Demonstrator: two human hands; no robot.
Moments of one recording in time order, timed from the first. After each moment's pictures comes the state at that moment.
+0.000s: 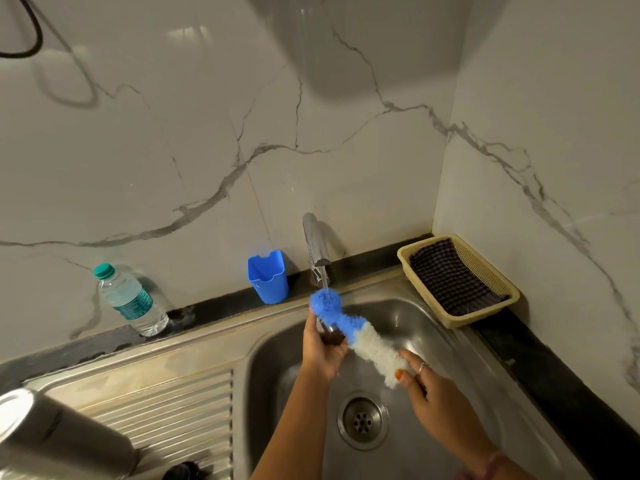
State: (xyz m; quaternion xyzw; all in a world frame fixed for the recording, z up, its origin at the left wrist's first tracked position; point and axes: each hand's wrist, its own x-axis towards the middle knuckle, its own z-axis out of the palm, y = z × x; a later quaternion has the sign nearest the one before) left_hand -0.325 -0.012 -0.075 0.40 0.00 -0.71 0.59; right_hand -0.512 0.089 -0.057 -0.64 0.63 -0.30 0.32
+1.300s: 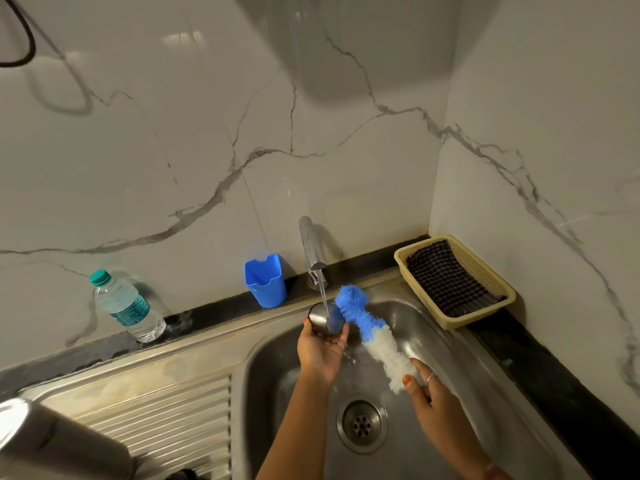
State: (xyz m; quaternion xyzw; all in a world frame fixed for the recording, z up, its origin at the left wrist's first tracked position) left_hand -0.327 -0.016 -0.075 0.36 0.08 -0.69 0.62; right_hand -0.510 0.097 -0.073 -0.55 0.66 -0.36 0.36
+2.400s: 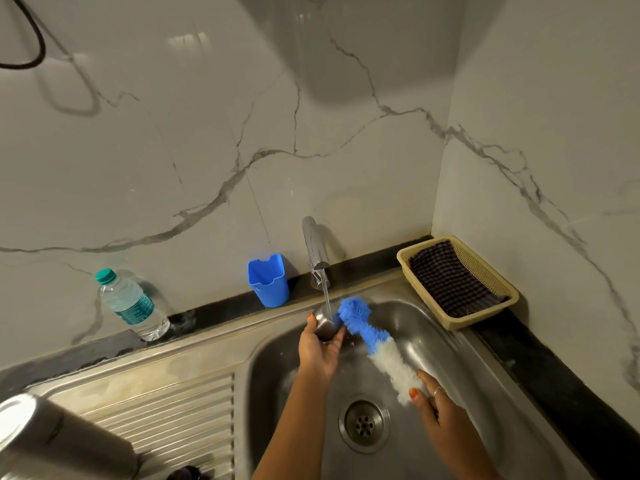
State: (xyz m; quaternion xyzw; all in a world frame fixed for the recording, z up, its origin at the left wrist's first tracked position) left_hand -0.323 -0.016 -0.069 0.40 0.10 -0.66 0.63; right_hand -0.521 0.104 -0.097 -0.56 0.66 -0.35 0.36
